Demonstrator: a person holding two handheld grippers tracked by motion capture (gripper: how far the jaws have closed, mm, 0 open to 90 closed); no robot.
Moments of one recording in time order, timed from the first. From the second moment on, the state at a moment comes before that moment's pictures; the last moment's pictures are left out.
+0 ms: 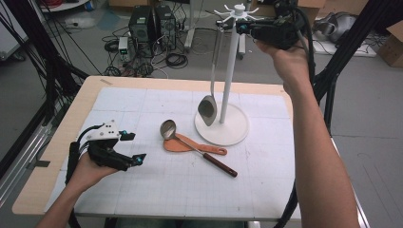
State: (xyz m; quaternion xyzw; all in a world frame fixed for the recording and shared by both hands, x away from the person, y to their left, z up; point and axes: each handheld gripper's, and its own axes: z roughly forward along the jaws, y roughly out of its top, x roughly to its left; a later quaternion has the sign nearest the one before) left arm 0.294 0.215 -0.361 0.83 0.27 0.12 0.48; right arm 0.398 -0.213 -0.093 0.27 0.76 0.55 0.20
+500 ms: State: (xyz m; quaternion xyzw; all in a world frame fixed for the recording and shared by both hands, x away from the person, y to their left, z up) left arm 0.294 0.215 -0.360 0.83 0.27 0.12 0.48; right arm 0.390 -0.223 -0.091 0.27 0.77 0.54 0.21
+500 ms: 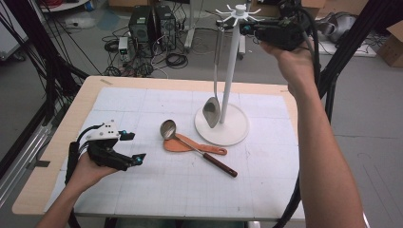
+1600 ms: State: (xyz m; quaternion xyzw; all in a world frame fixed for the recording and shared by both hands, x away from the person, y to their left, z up) left arm 0.294 0.214 -0.361 0.83 0.27 0.12 0.48; right arm 0.392 -0.253 -0.095 0.29 0.75 0.55 0.21
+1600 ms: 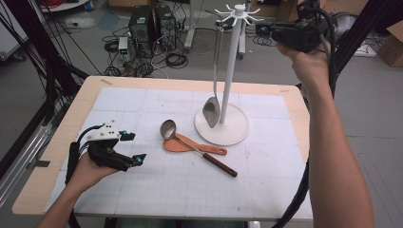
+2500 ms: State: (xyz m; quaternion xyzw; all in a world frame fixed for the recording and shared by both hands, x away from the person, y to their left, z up) left arm 0.294 0.214 -0.361 0.83 0.26 0.12 0.48; right arm 0.390 -0.220 -0.094 0.28 0.76 0.54 0.22
